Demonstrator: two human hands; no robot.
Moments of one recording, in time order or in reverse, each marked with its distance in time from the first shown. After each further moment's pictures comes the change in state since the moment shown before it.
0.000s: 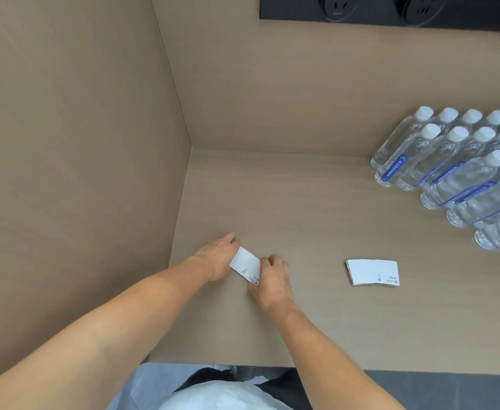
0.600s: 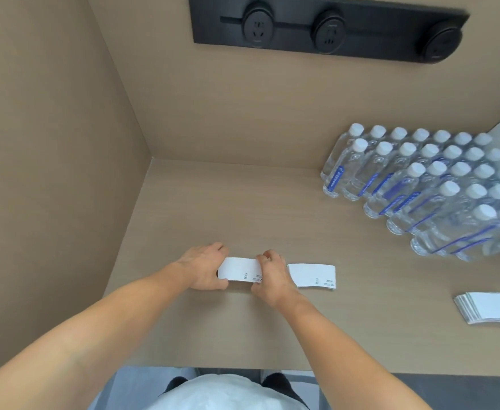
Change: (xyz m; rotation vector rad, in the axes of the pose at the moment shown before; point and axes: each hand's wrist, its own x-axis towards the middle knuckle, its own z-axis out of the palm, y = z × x) left_hand 0.009 0.116 -0.022 0.055 0.042 0.049; right_hand -0.003 0.117 -0.099 -0.019 -0.018 -0.174
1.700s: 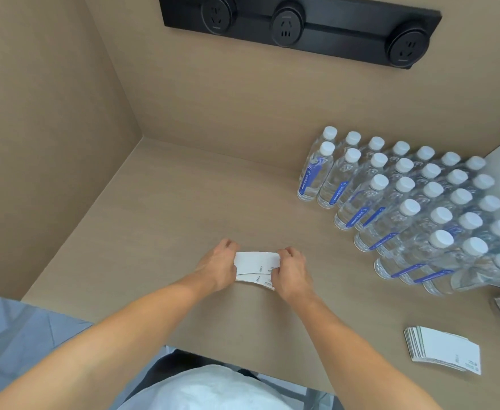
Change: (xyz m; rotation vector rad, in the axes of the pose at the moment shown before) left_hand 0.076 0.178 0.035 -0.438 0.216 -0.428; right_hand -0.006 0.164 -0.087 -0.137 0.096 -0.038
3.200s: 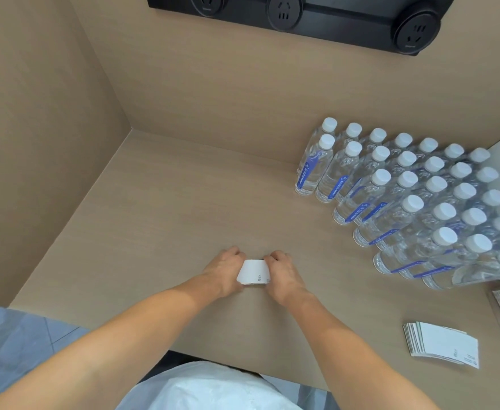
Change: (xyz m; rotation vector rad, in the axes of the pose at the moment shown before) left_hand 0.005 0.013 0.010 0.120 -0.155 0.113; right_hand 0.012 0.003 0.023 -0.077 -0.250 -0.101
